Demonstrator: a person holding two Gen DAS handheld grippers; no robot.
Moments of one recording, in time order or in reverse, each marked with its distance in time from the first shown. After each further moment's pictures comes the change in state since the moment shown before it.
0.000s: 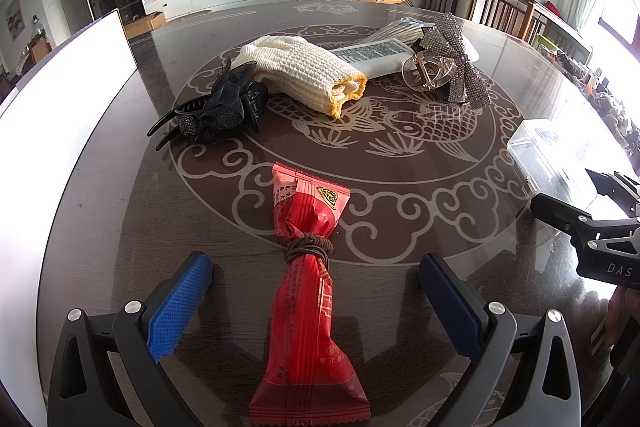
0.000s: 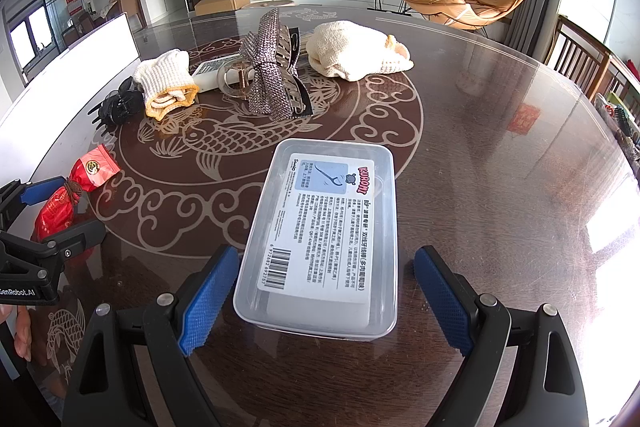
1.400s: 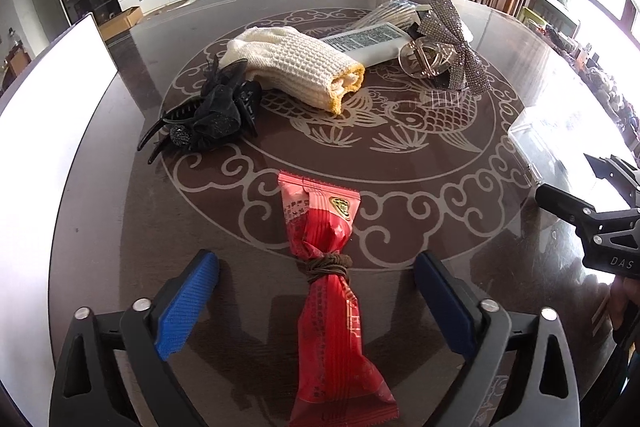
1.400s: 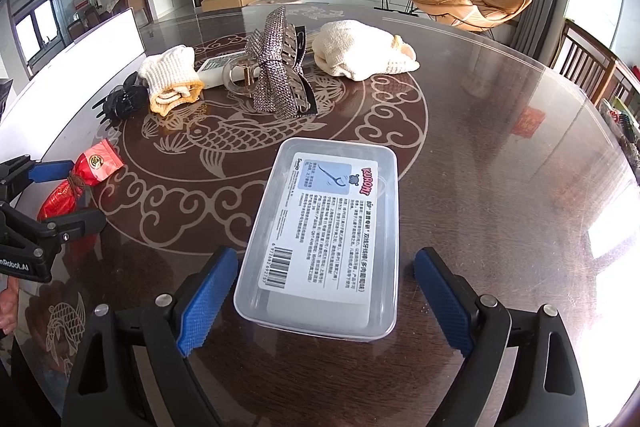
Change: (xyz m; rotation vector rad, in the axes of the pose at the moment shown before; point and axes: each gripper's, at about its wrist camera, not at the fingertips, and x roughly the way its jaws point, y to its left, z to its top) left arm 0.001 0.012 0.022 0.059 0.076 -0.033; right arm -0.004 0.000 -0.002 -0.015 -0.008 0.011
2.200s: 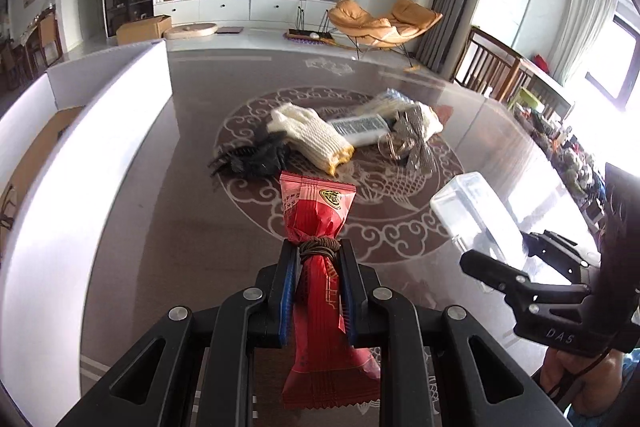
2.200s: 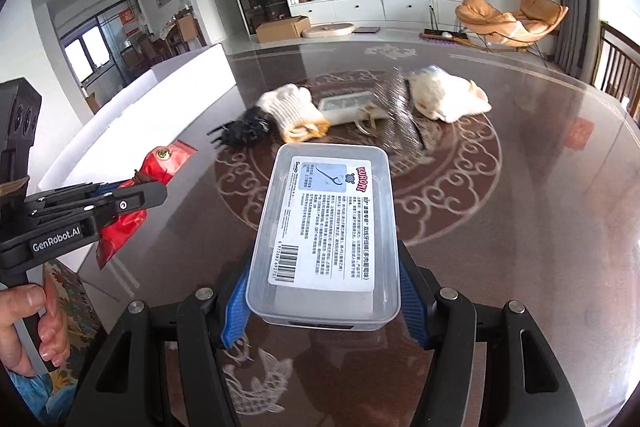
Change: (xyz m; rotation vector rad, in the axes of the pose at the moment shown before) left arm -0.124 0.027 -0.022 -0.200 -0.209 -0.071; right arm -0.078 0.075 0.013 -0.039 -0.101 0.272
